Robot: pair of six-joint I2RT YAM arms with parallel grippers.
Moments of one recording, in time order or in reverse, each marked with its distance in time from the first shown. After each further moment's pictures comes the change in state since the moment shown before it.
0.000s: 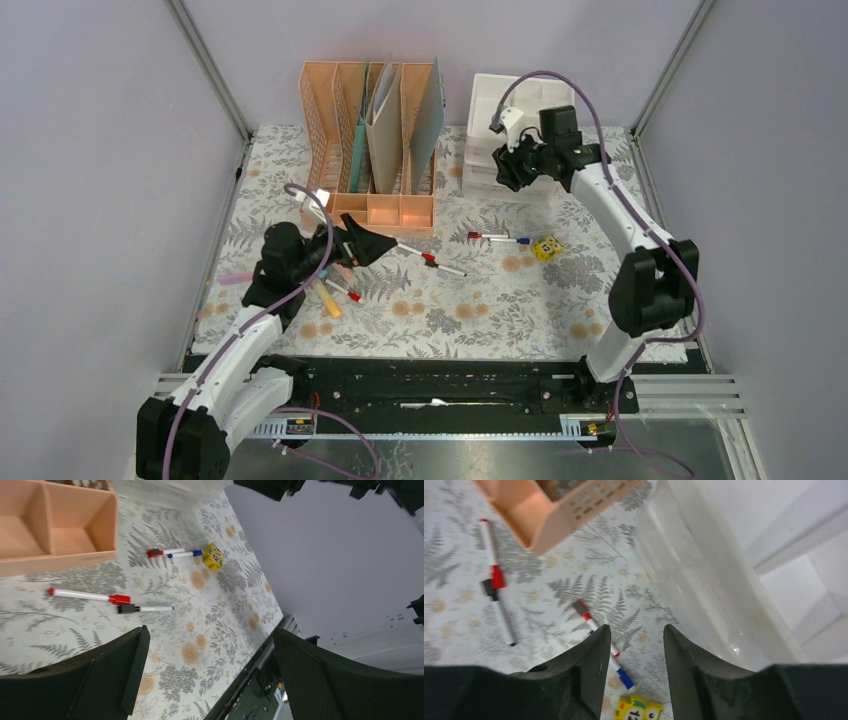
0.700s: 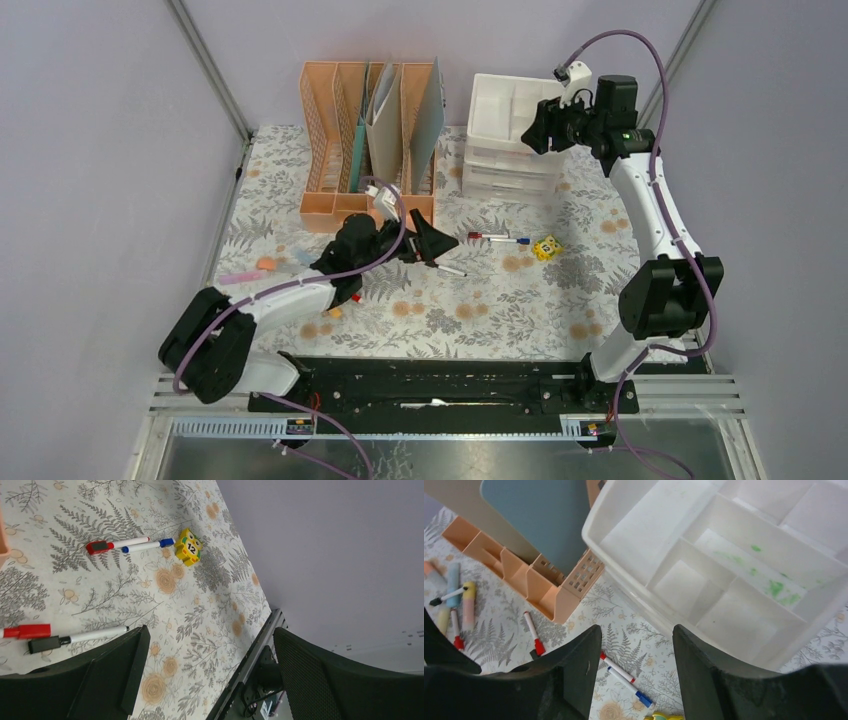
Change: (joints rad) left arm -0.397 0.459 0.089 0.363 -0.257 -0.142; right arm -0.188 -0.066 0.134 0.031 -0.192 0.375
